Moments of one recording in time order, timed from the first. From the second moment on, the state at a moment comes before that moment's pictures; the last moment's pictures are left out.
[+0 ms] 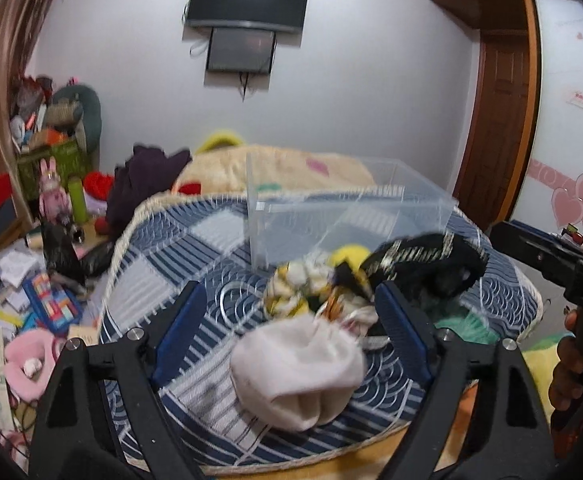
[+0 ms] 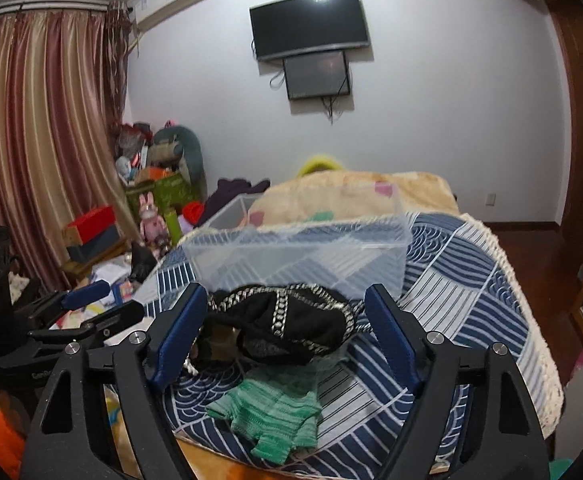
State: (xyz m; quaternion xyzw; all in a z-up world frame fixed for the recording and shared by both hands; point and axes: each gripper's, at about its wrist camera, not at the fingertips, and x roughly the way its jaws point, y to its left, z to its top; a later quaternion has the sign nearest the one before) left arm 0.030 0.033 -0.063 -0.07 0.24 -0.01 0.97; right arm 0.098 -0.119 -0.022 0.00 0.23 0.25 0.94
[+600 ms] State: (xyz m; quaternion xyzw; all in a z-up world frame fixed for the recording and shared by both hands) left arm 0.039 0.034 -0.097 -0.09 0.31 -0.07 0.94; right arm 0.124 -0.110 -0.047 0.00 0.29 0.23 0.93
